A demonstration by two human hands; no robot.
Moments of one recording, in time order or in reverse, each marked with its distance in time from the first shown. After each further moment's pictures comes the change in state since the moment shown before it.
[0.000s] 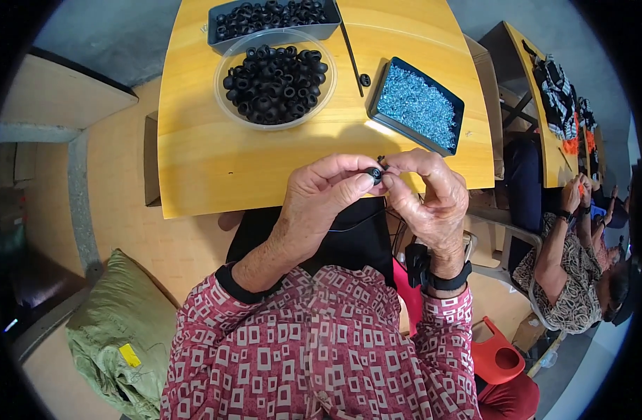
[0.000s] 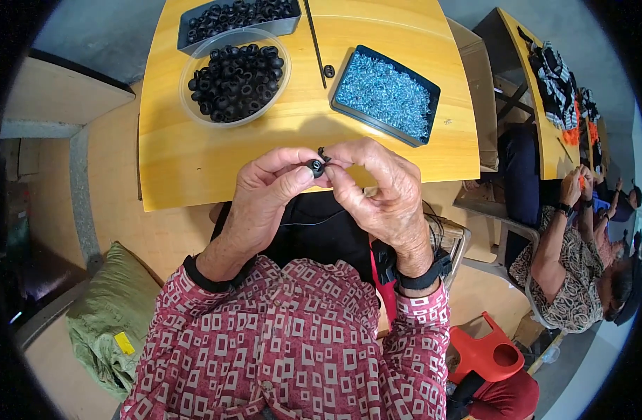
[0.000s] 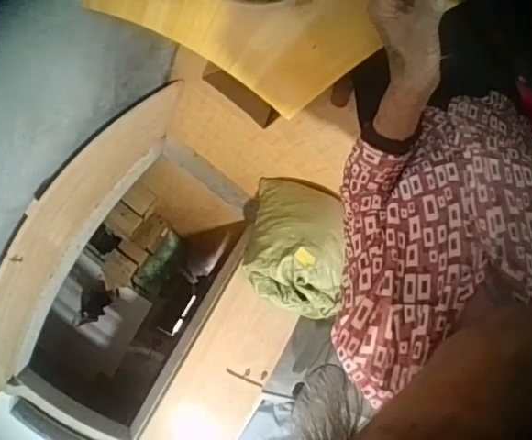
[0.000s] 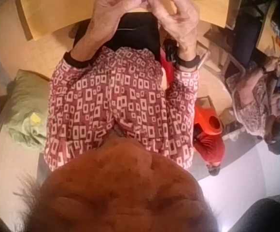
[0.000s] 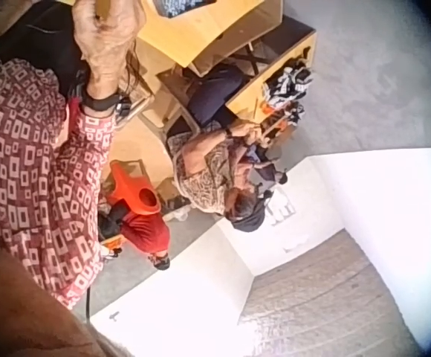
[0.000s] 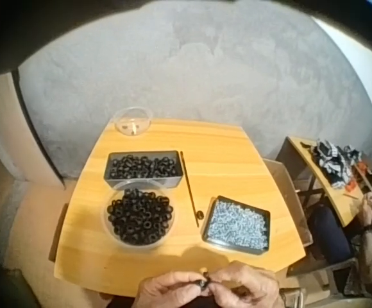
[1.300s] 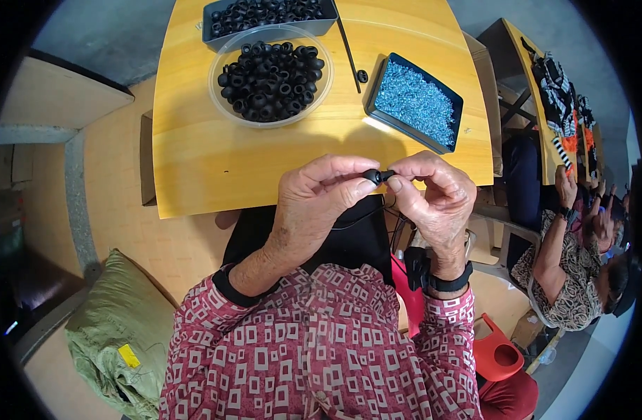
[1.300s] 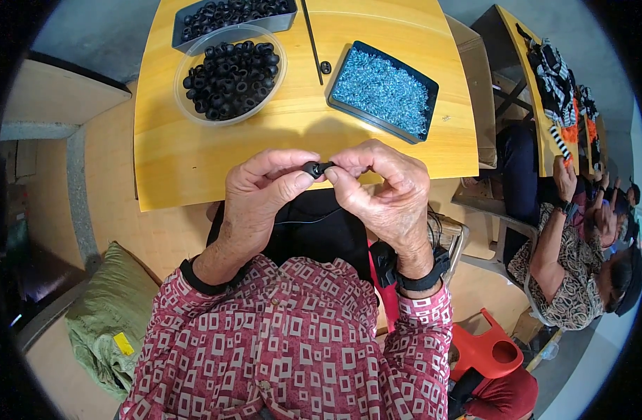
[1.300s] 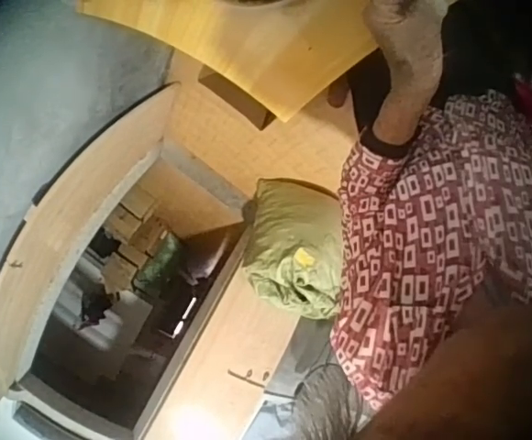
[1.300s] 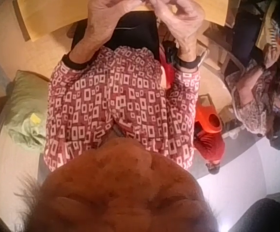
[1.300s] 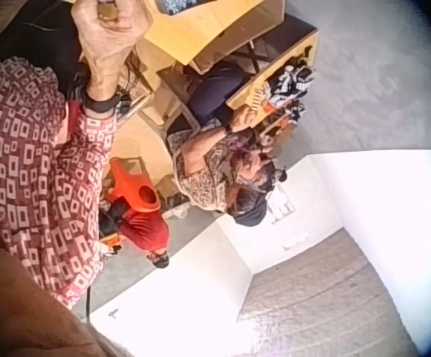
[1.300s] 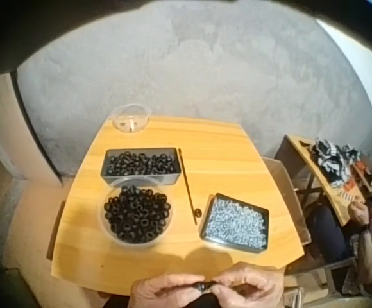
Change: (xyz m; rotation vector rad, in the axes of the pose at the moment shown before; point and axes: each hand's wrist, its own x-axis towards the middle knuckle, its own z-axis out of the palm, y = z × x) left_hand -0.004 0.006 0.006 0.238 0.095 0.034; right_hand -0.006 0.006 -0.005 0.078 0.077 0.106
